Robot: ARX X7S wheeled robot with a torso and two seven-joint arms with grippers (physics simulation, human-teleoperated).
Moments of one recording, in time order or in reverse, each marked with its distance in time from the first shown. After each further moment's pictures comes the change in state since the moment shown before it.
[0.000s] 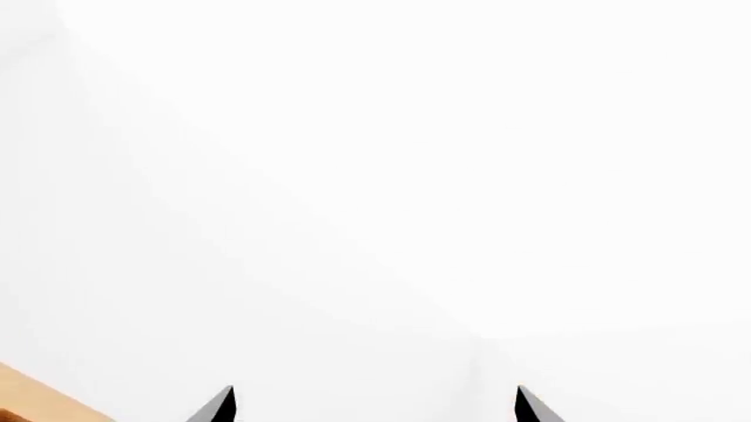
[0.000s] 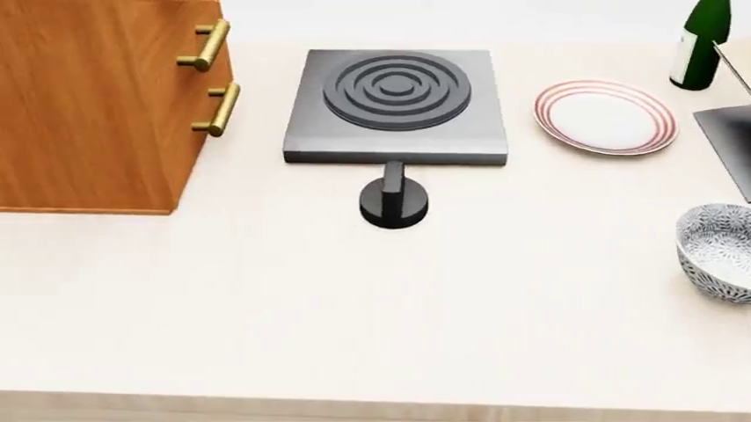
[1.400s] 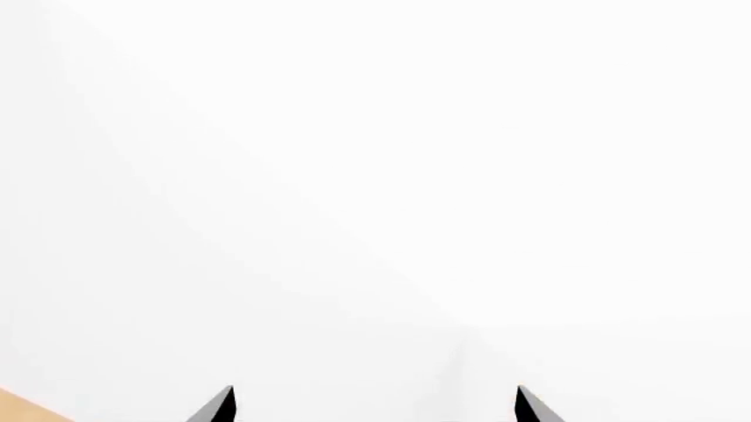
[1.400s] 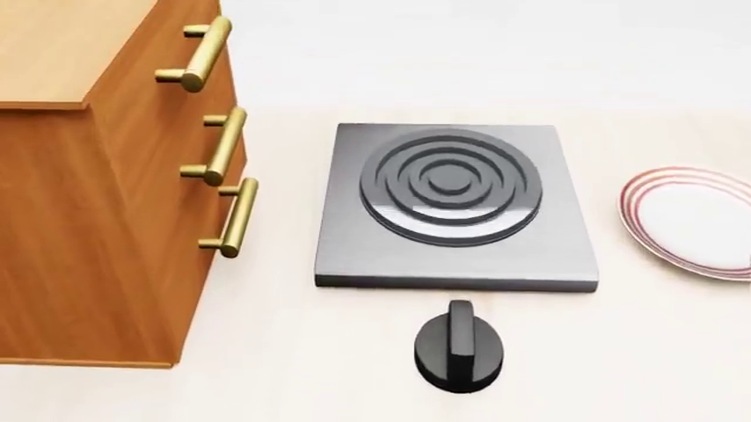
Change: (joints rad) left arm 0.047 -0.028 0.016 0.005 -0.056 0.023 0.061; right arm -0.025 -0.041 -0.029 0.028 -0.024 -0.014 -0.013
